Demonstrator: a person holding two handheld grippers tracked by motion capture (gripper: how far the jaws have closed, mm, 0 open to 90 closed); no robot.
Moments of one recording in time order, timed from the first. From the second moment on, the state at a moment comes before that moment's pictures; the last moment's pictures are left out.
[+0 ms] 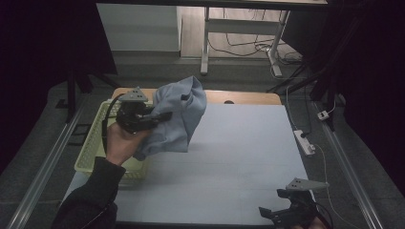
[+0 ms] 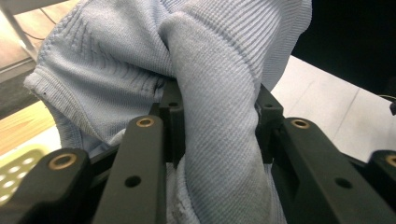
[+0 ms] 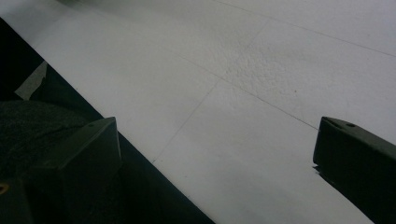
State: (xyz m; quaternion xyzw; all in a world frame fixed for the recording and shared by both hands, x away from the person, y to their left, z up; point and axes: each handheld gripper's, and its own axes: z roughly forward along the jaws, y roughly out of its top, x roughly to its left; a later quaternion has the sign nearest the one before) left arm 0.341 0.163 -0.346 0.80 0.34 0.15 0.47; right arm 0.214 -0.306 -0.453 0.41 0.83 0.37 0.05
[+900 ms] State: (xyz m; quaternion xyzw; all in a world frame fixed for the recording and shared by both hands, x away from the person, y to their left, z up) left arm 0.347 0.088 -0.370 0.83 0.29 0.11 0.47; right arm 0.213 -0.307 -0.454 0.42 0.83 0.37 0.05
